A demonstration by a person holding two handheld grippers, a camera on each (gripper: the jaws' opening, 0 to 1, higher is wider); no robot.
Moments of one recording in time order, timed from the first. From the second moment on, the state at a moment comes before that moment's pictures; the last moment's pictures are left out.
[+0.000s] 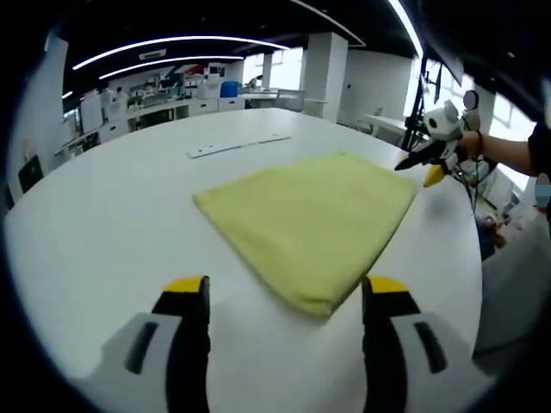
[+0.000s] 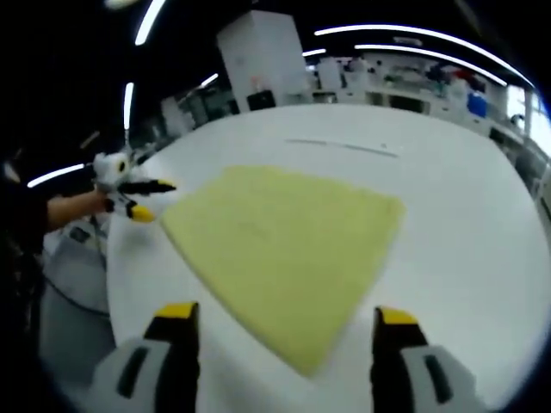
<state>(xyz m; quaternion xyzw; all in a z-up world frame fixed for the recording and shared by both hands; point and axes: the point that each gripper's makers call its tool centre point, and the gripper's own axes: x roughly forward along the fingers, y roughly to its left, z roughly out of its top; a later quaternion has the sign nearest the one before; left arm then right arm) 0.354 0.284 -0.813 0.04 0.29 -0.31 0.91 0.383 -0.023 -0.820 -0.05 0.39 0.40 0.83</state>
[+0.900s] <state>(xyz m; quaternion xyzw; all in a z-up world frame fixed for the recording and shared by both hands) 0.327 0.276 -0.830 0.00 0.32 -0.31 0.90 0.368 -0.049 -0.833 -0.04 0.39 0.36 0.85</state>
